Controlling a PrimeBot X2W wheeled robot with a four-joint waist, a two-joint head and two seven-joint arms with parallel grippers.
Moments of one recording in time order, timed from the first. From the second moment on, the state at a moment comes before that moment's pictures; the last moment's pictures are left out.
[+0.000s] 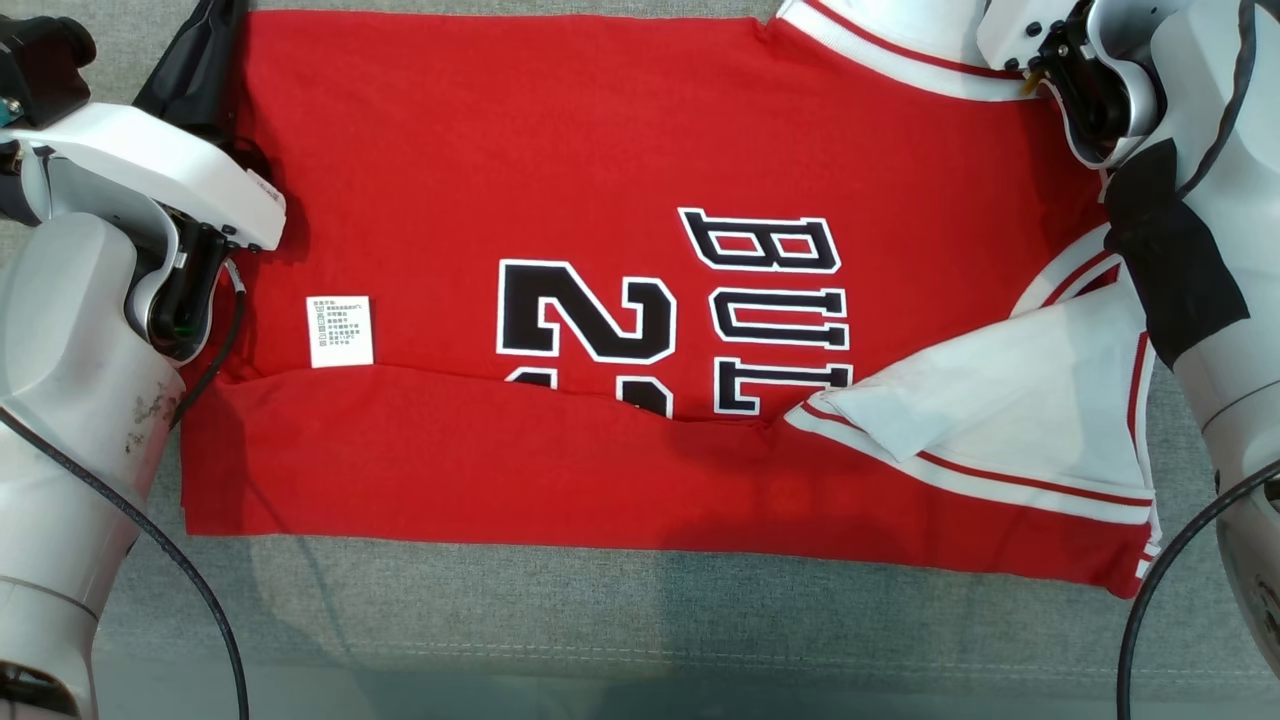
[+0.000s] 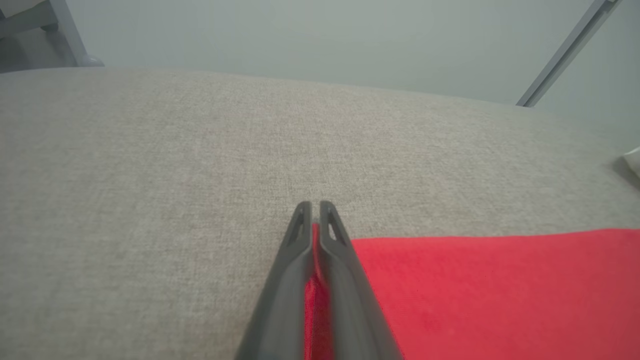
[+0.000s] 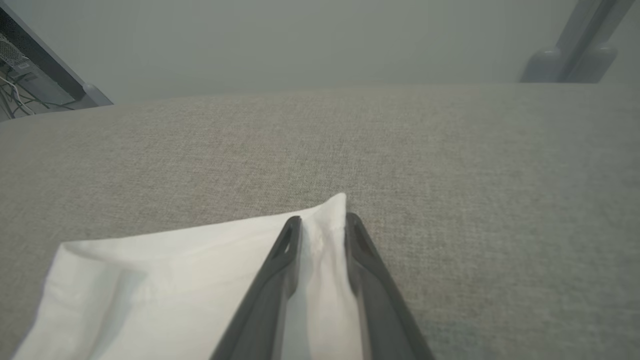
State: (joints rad) left arm -1.03 0.36 -0.60 0.85 -0.86 -0.13 -0.26; right arm -1.38 -0.07 0.32 1.19 0.44 0.13 -0.01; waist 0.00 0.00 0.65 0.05
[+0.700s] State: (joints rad) left arm -0.90 0.40 -0.52 0.84 -0.85 -0.13 -0.26; right arm -1.24 -0.07 0.46 1.04 0.60 0.13 -0.17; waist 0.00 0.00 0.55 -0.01
